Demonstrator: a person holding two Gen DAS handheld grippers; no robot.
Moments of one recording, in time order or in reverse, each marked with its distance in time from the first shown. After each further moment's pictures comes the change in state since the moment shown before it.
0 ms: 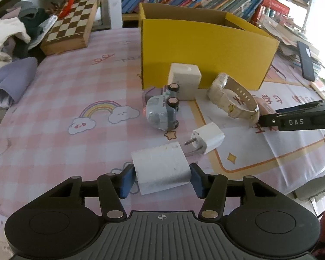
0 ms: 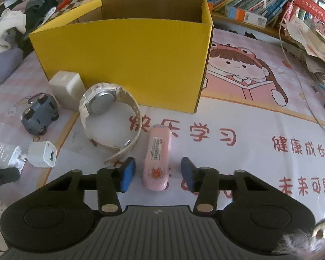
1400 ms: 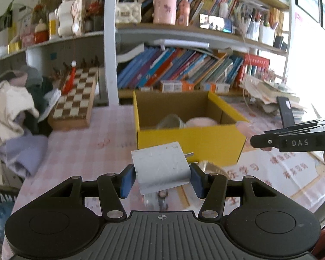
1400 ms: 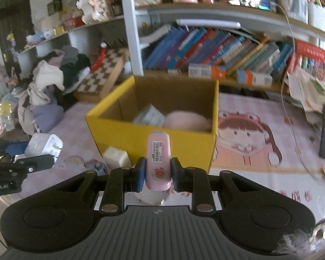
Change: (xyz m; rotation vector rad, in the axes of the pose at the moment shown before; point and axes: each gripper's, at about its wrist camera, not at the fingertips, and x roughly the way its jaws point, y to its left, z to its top) left arm -0.081 -0.014 0.054 0.066 -0.355 -0.026; right arm -0.111 0.009 0.042 -0.018 -0.288 0.132
